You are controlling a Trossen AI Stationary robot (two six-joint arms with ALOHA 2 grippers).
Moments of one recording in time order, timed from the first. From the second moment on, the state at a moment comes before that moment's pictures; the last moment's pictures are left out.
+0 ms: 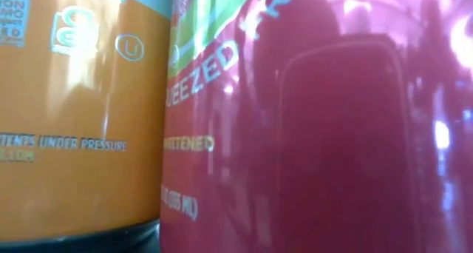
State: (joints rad) left arm 0.08 1.02 0.97 -0.63 0.21 0.11; right arm 0.05 0.11 0.01 0.03 0.03 0.23
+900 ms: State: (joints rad) left arm 0.17 0.86 0.68 -0.14 0.23 -0.15; right arm 0.05 0.11 0.01 0.03 0.03 0.23
